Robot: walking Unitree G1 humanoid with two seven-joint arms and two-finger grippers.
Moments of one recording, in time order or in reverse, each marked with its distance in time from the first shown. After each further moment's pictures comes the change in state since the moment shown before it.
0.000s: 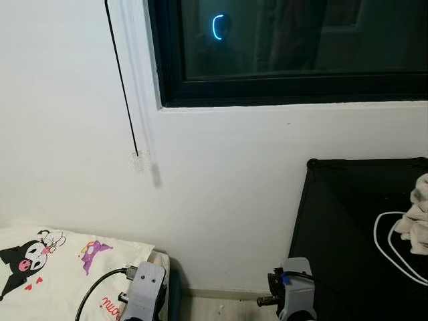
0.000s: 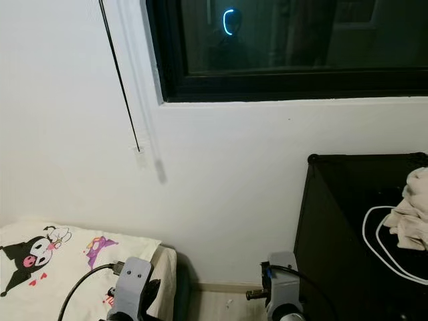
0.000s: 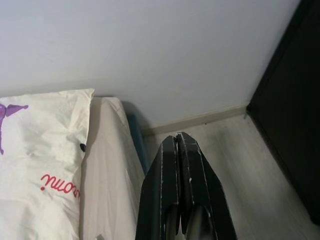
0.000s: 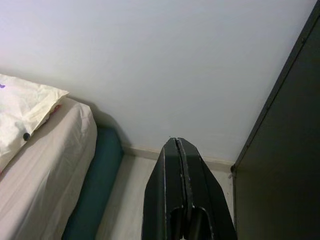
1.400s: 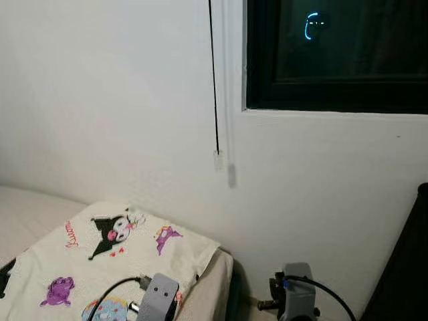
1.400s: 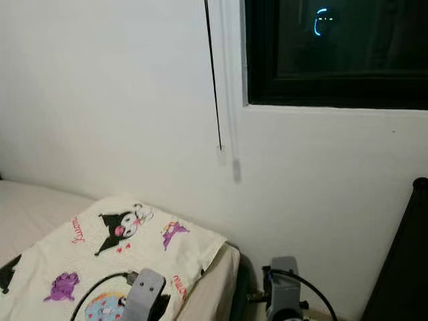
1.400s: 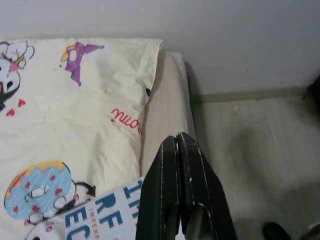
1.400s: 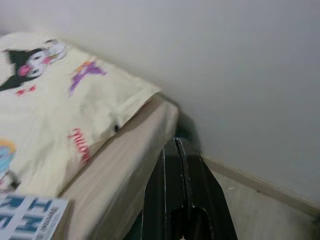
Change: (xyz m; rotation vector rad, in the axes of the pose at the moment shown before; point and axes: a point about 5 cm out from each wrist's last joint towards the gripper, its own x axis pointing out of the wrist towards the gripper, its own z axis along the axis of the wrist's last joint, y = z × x) left arm -0.004 -0.013 -0.008 0.069 0.055 -0.105; right arm -0.002 0.005 -0.006 0.033 0.012 -0.017
